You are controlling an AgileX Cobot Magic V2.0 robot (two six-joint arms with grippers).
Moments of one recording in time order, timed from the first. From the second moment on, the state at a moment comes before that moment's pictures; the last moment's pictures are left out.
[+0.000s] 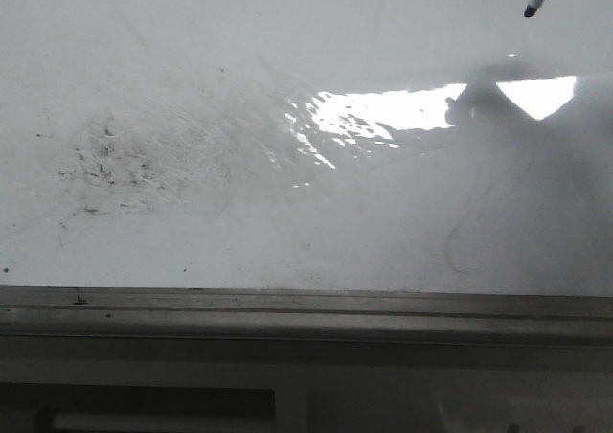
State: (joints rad) left arm -0.45 0.29 -0.34 -1.22 0.40 1.16; right arm 0.65 0.71 -0.48 1.26 -0.14 -1.52
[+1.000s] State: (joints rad) left arm -0.45 0.29 -0.34 -1.22 0.40 1.16; right arm 0.65 0.51 -0.48 0.33 0.02 -0.67
